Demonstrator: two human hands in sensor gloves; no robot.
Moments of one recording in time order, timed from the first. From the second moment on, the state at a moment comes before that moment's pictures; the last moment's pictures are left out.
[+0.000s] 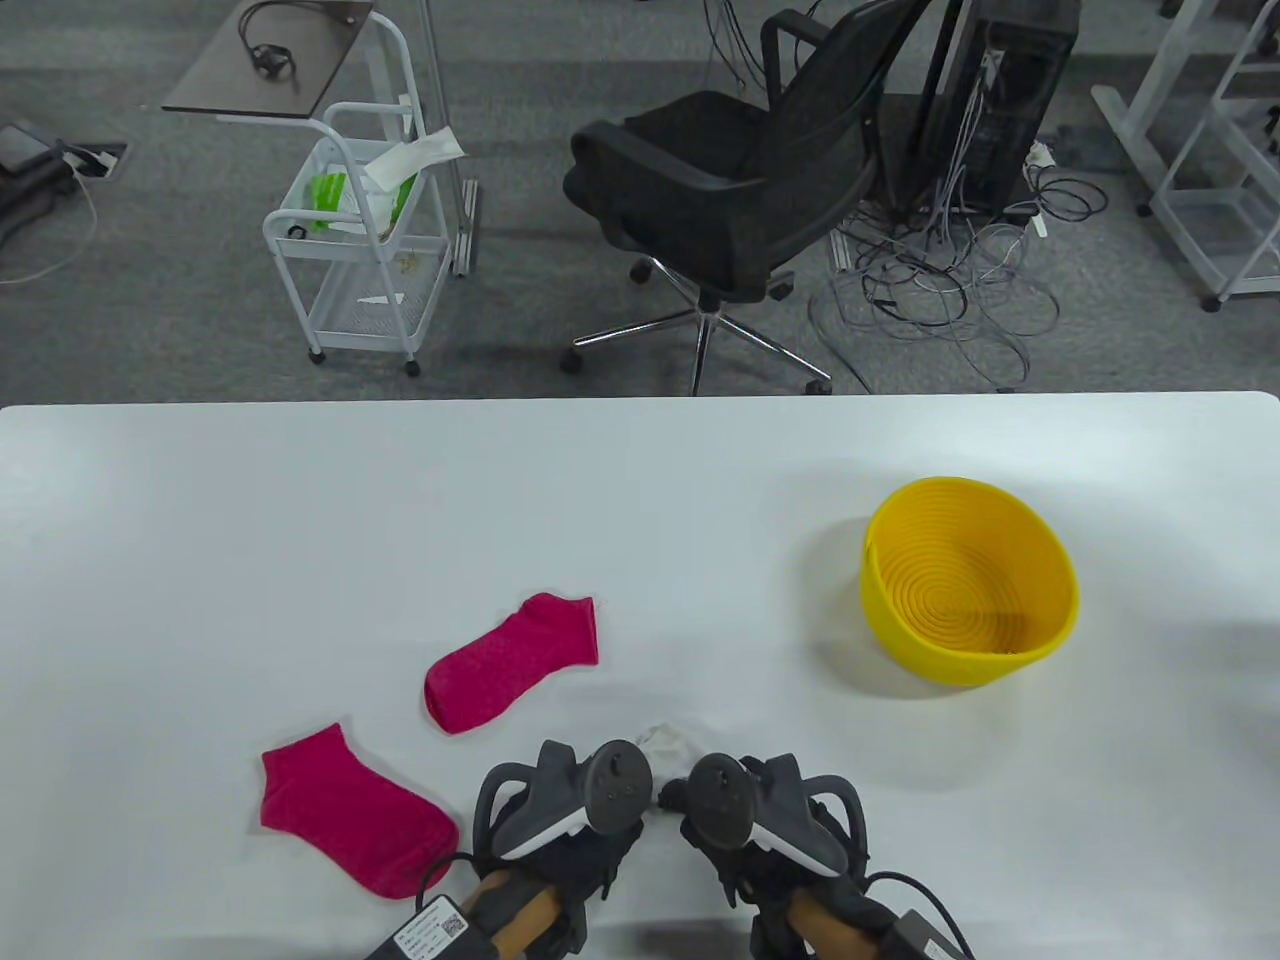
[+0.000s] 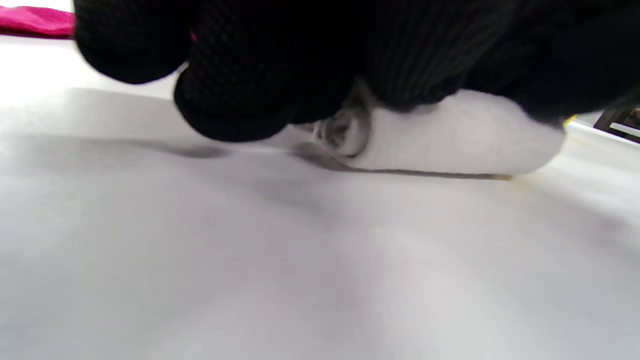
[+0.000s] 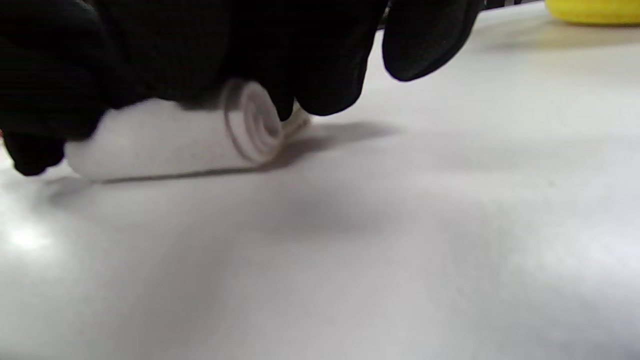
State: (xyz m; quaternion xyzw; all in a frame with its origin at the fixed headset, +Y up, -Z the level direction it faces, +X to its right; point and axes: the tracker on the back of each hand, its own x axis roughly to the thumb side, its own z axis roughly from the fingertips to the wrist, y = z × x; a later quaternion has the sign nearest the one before) left_hand -0.083 -0.752 -0.239 -0.14 -0.17 0.09 0.97; right_hand 0.078 -0.745 -0.226 0.14 0.11 0.98 0.08
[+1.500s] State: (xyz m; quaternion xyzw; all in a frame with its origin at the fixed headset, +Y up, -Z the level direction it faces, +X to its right) left_hand -0.078 -0.753 -0.236 -0.12 -0.17 0.06 0.98; right_hand 0.080 -0.752 -0.229 0.10 0.12 0.98 0.09
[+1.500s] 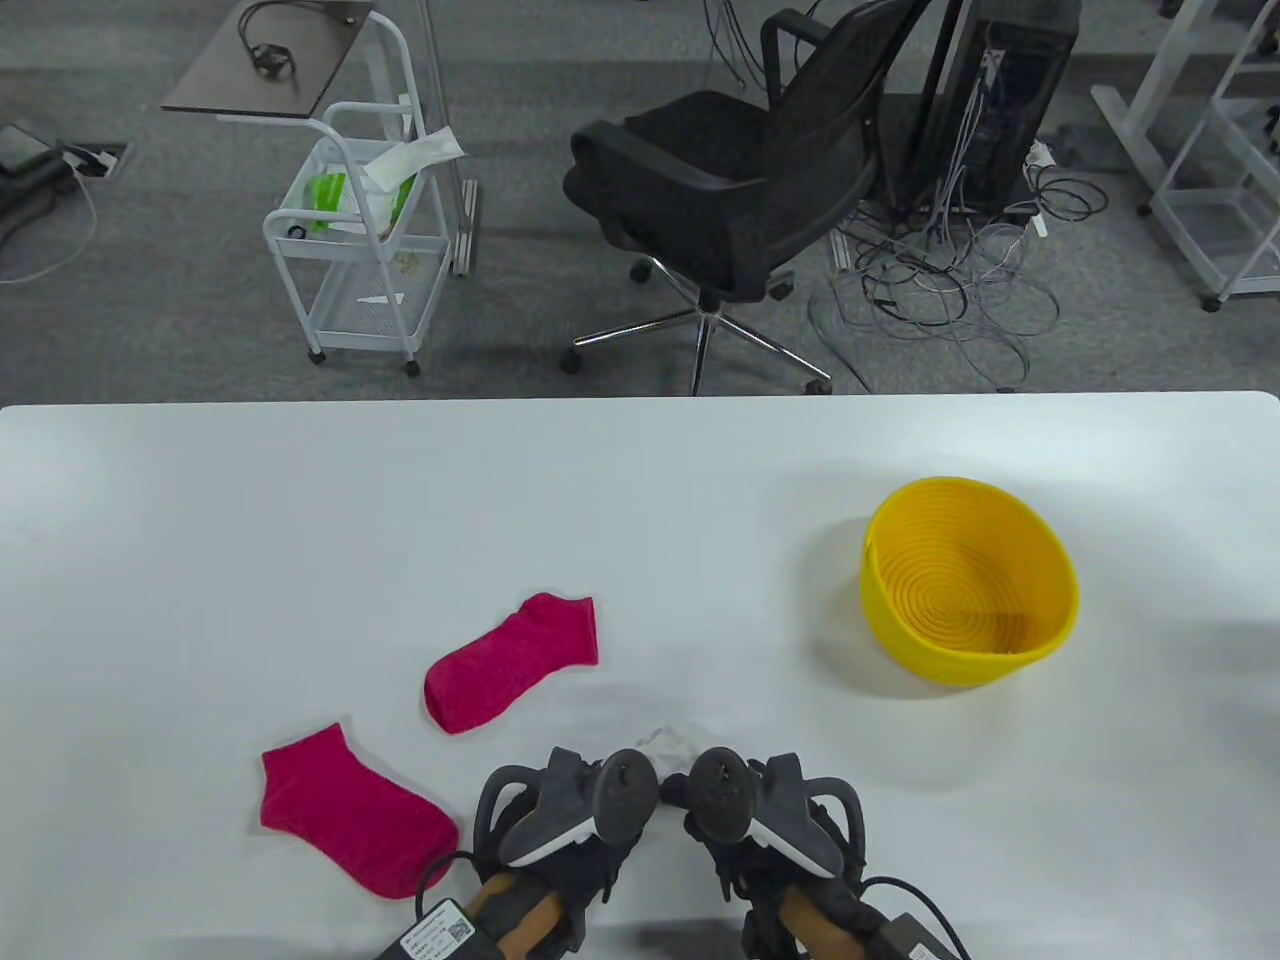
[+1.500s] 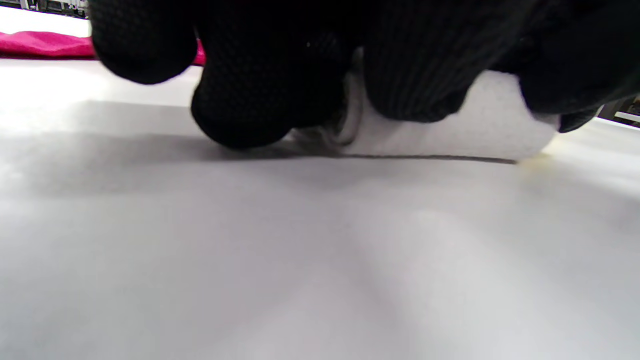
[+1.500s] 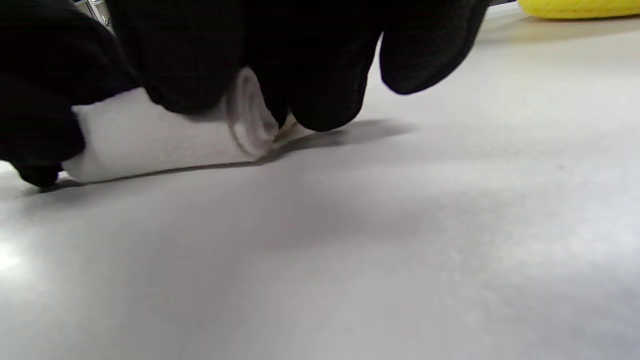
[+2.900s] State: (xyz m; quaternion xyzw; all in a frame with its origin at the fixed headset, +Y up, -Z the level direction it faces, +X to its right) left_hand -0.076 -0.755 -0.236 -0.13 -0.16 0.05 0.98; right_hand 0.080 -0.754 -0.229 0.10 0.13 0.98 0.06
